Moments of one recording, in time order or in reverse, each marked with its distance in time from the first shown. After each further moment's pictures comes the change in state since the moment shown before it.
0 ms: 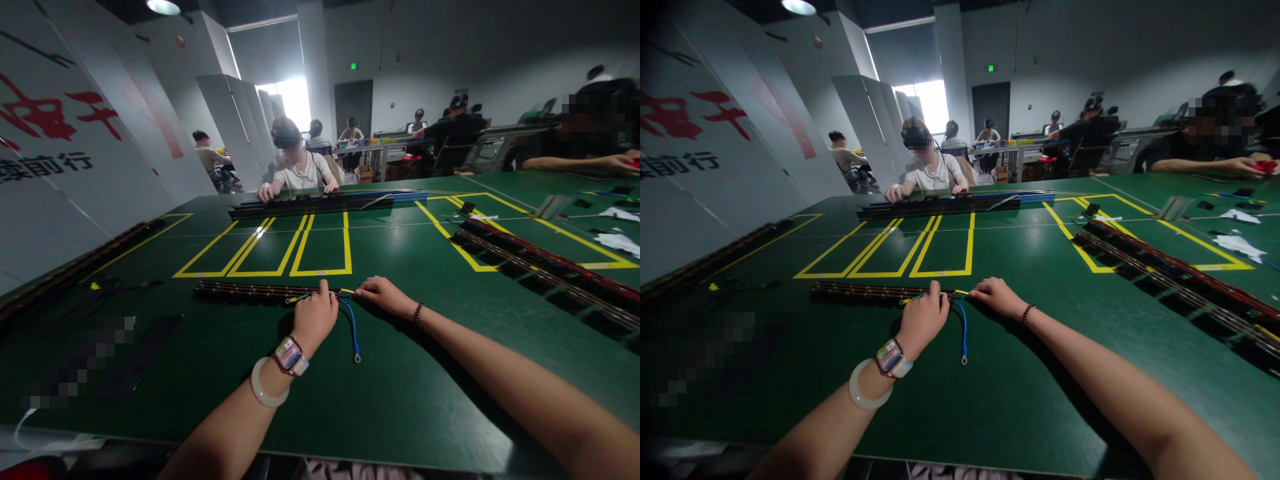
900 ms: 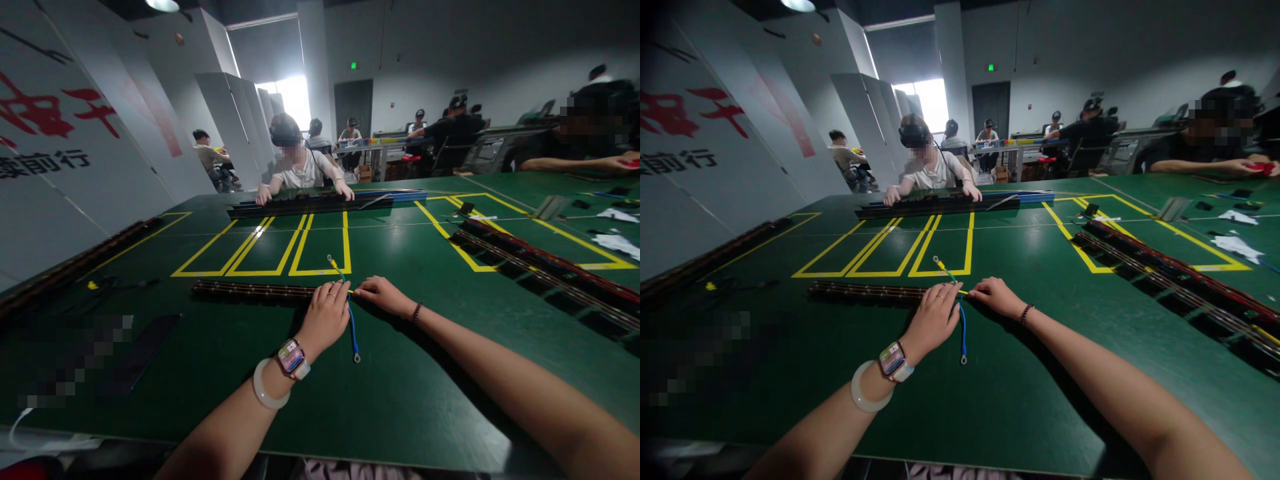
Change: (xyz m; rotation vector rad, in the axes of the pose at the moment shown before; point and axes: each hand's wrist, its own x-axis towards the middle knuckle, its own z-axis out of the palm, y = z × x) left_hand -0.005 0.005 0.010 -0.149 0.225 0.402; right_hand 0.000 0.003 0.003 -0.030 0.009 -0.007
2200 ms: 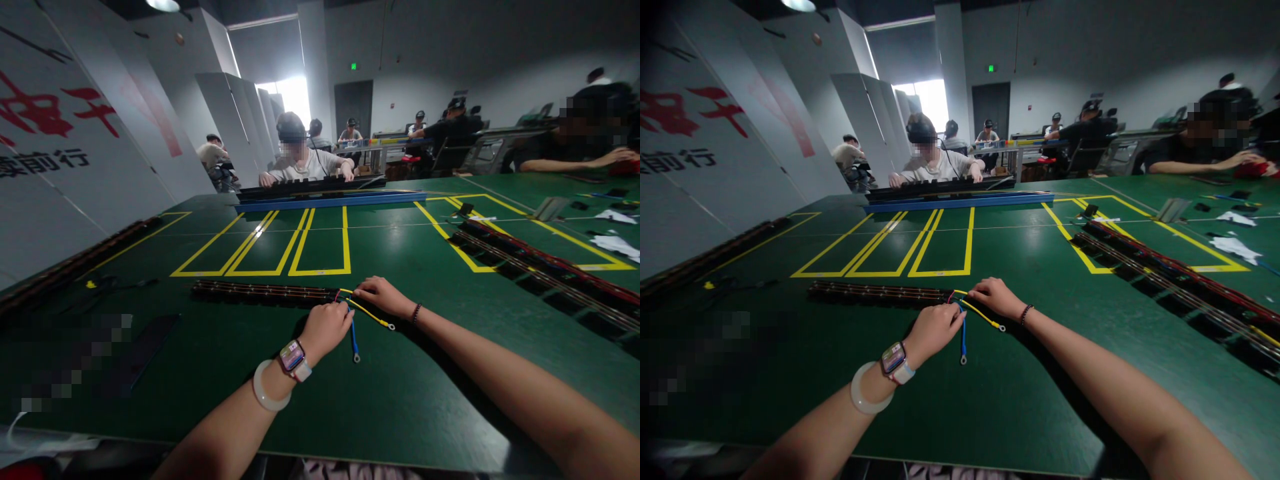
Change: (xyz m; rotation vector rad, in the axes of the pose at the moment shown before) left_hand -0.003 0.004 0.006 -0.007 -0.298 -0.066; right_hand 0.001 -0.004 -0.001 -0.025 0.004 -0.006
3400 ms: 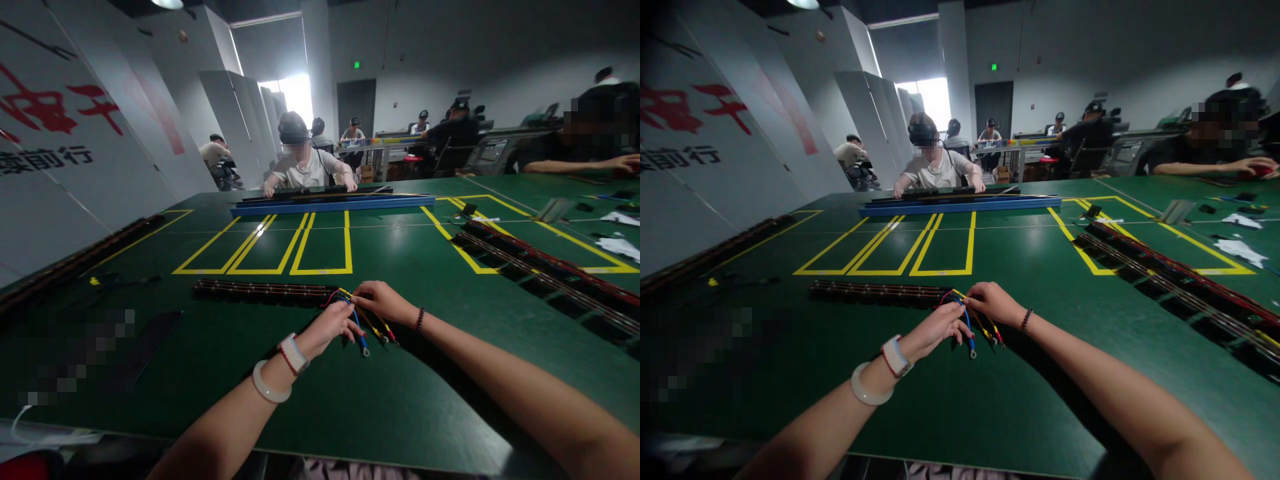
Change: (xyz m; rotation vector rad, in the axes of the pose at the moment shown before) left_hand 0.007 0.002 0.012 -1.676 -0.281 -0.390; right_hand -0.004 -0.036 -0.009 0.134 -0.027 -0.001
